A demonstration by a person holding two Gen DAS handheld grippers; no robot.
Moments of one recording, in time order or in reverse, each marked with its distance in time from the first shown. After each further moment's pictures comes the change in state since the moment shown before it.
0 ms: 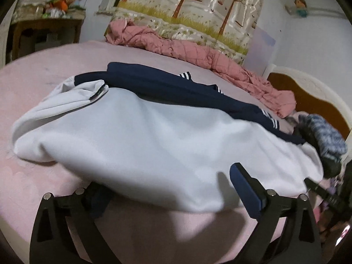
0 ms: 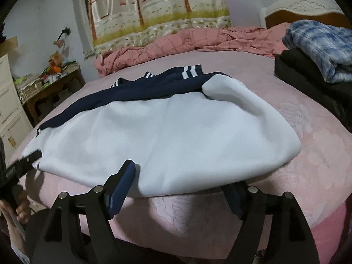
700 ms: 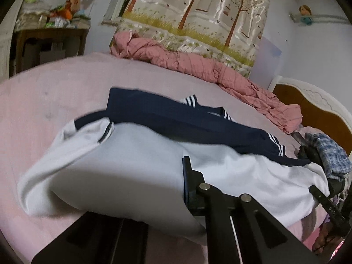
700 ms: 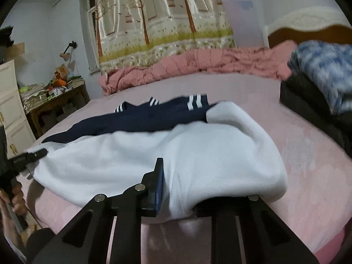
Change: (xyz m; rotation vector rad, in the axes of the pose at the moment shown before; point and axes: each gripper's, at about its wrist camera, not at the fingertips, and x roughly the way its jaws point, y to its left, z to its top) left arm 0.006 -0.009 0.060 0.015 -0.074 0.059; right arm 0.000 0.008 0.037 -0.033 -0.155 0.007
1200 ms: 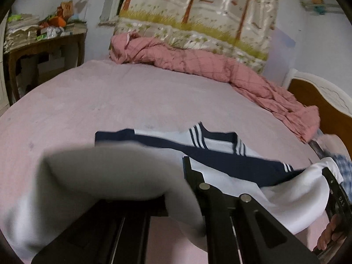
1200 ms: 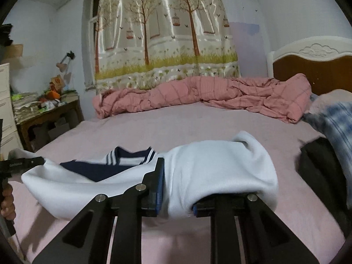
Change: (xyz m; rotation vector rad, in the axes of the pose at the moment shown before) left arm 0.093 -0.024 0.126 0.023 0.089 0.106; right arm 0.088 0.032 0.136 -0.042 -0.099 -0.056
